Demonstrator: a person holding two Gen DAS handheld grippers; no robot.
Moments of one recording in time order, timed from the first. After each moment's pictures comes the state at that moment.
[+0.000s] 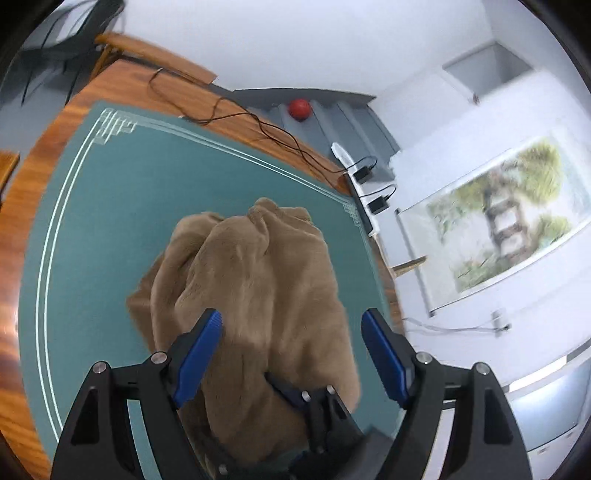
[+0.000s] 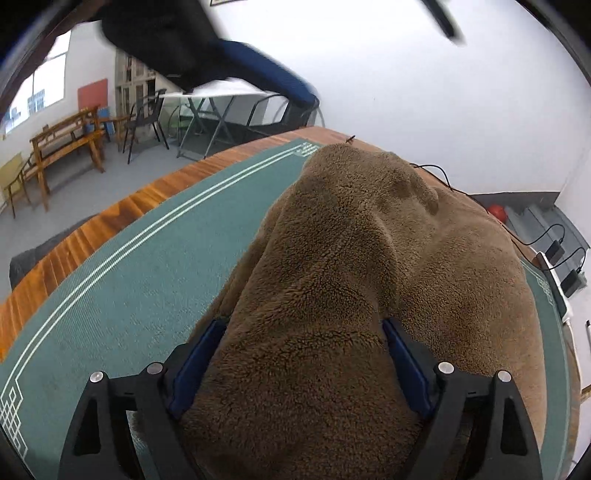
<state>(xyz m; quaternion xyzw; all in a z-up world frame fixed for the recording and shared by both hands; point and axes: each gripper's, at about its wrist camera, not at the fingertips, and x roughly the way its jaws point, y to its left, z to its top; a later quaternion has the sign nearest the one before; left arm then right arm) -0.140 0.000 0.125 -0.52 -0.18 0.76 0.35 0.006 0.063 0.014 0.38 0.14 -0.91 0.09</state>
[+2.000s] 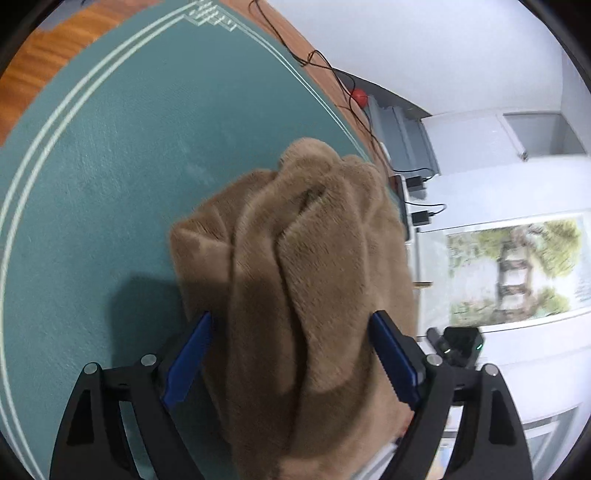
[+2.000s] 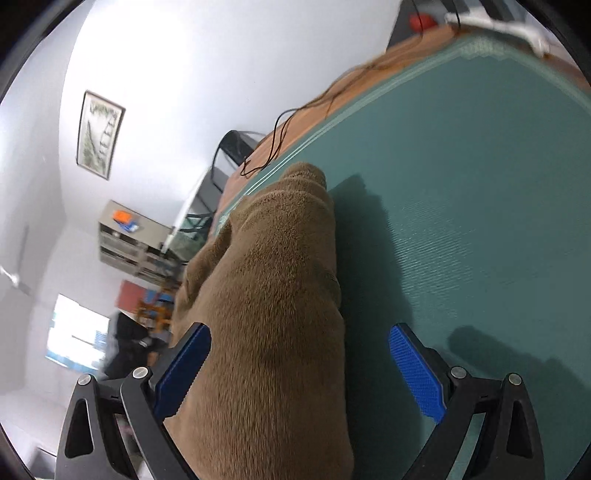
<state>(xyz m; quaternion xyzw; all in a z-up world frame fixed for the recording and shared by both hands) -0.157 -0.017 0.008 -0.59 -0.30 0.68 0.30 -0.035 0.357 0.013 0.43 -0.38 -0.81 0.12</state>
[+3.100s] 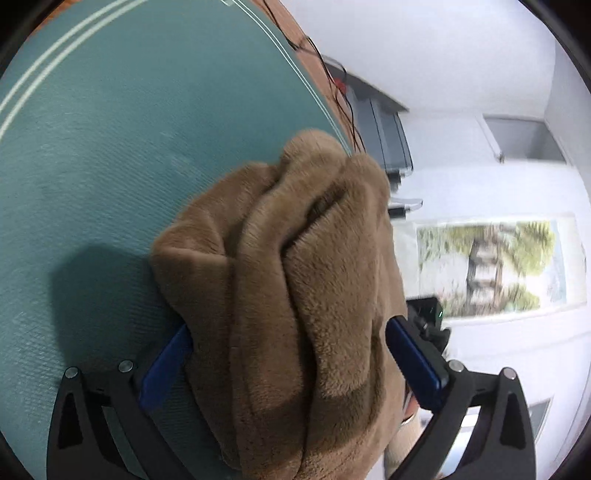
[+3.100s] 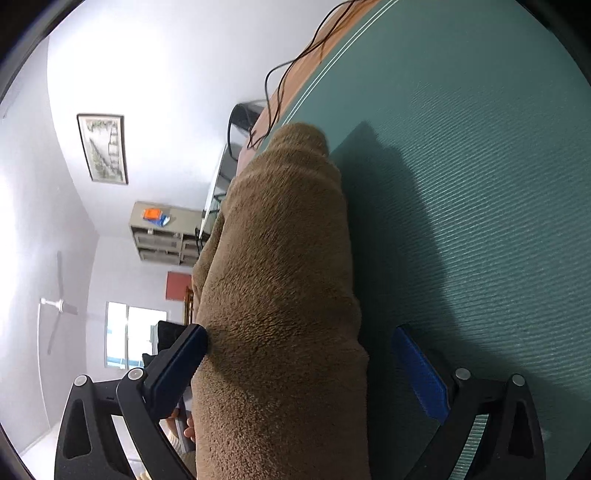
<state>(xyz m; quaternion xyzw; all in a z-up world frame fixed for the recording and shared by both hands) -0.174 -0.019 -0.023 -0.60 -0.34 0.63 0.37 -0.077 0.355 -0.028 0.47 -0.46 -0.73 0.20</state>
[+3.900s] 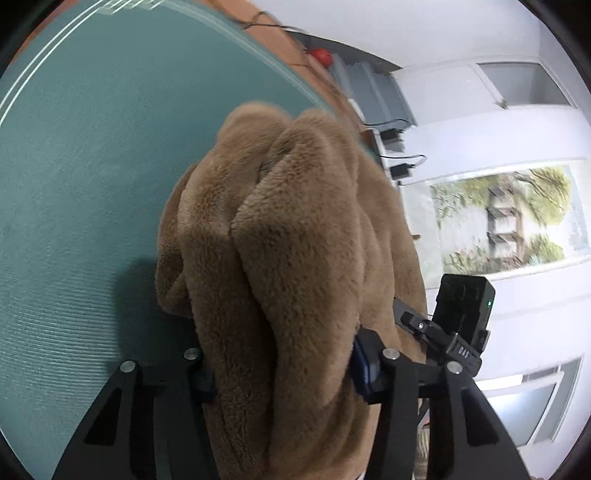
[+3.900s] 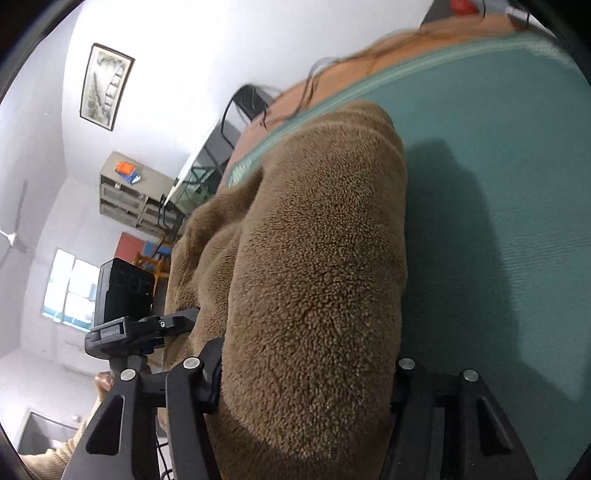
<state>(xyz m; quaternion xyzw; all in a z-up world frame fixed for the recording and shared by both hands) -0.160 0.020 0.018 -0.61 -0.25 0.64 0.40 -0.043 0.294 0.032 0.48 -0.30 -0.81 0.16</state>
